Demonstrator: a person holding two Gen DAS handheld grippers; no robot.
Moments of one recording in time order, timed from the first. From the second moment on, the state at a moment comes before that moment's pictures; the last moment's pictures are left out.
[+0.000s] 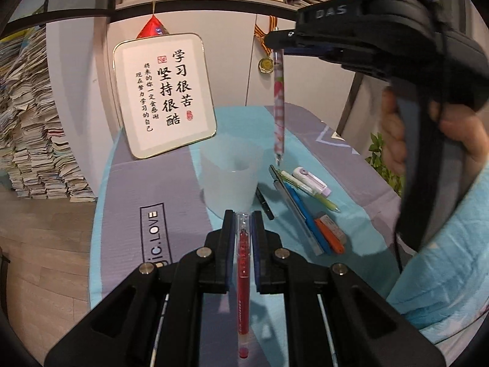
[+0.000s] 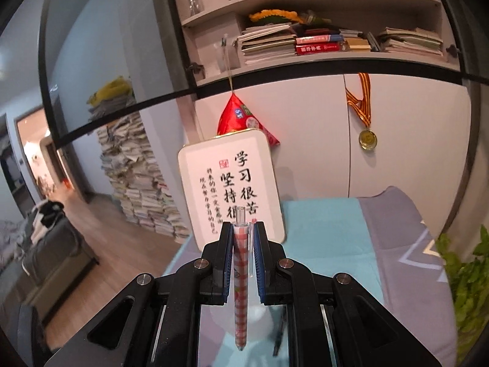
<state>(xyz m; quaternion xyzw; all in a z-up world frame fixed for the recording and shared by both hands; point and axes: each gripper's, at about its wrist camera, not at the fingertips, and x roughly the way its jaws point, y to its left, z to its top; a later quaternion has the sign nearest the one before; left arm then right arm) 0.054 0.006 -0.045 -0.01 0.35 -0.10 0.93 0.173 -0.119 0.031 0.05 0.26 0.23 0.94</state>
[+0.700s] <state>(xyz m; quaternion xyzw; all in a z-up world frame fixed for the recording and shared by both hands) 0.061 0.019 -0.045 -0.01 0.35 -0.10 0.93 0.201 -0.103 -0.011 0.03 0.28 0.23 0.93</state>
